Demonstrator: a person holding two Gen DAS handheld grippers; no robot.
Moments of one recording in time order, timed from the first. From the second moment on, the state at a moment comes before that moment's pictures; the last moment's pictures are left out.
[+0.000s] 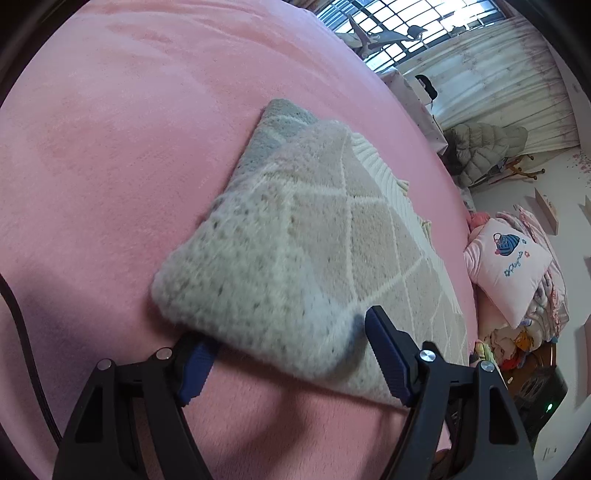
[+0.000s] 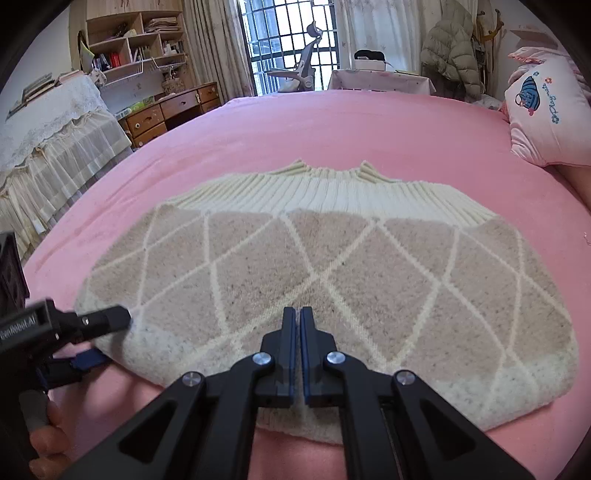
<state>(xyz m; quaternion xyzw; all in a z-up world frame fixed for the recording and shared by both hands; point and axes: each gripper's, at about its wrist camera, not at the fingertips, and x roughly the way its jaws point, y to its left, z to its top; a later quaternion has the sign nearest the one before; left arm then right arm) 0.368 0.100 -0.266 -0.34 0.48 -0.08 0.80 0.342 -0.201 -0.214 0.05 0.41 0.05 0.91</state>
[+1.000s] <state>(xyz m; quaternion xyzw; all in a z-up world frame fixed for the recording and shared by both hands) 0.365 0.008 -0.153 -0.24 0.36 -0.13 0.89 0.329 -0.223 -0.238 0.13 0.37 0.07 0.92</state>
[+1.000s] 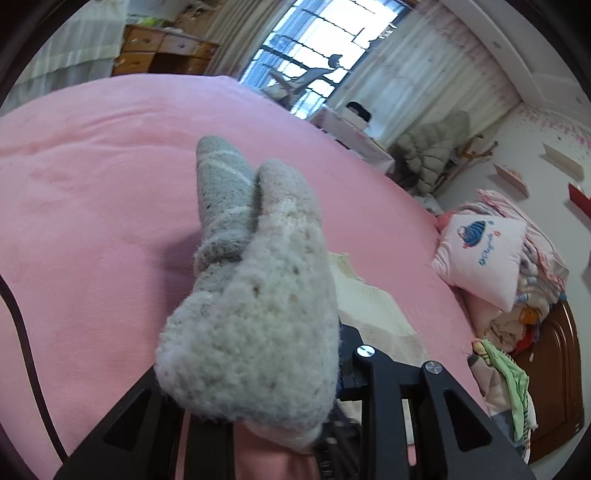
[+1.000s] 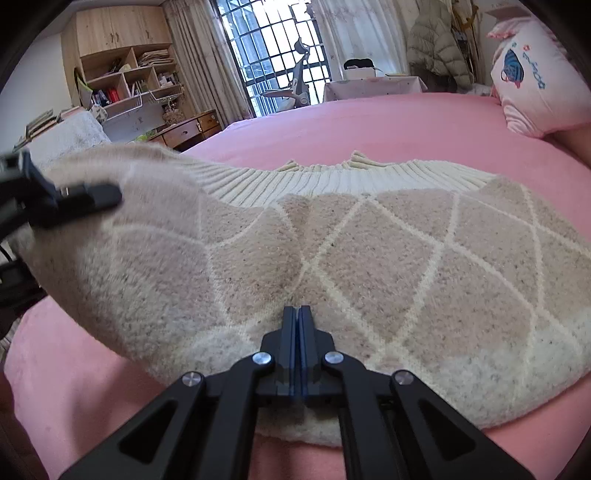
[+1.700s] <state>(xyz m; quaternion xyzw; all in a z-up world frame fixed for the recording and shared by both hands) 0.330 -0.226 -0.187 -0.03 0.41 -0.21 0.89 0.236 -0.408 -0.238 0.29 0.40 -0.08 0.87</state>
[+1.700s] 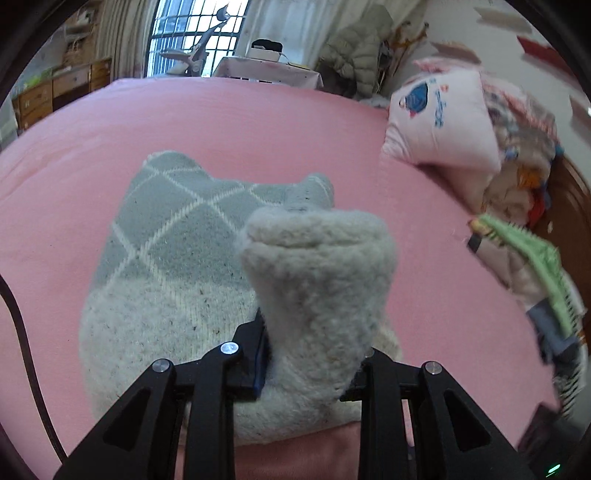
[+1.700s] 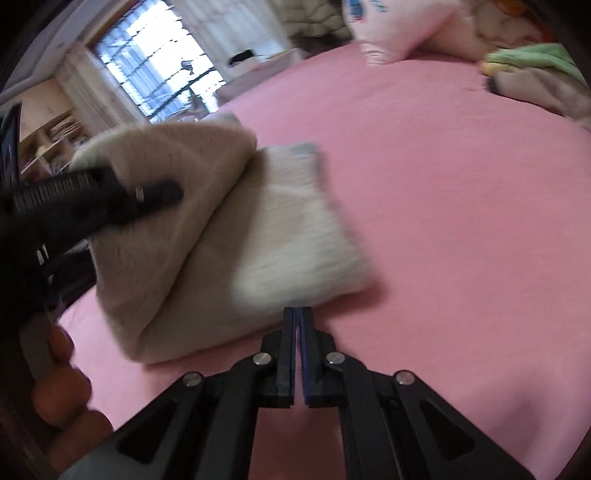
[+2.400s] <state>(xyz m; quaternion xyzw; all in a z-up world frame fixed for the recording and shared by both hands) 0.322 -0.255 -0.187 0.00 0.43 -0.20 0.88 0.217 -0.434 -0.234 0.32 0.38 -0.09 0.86</state>
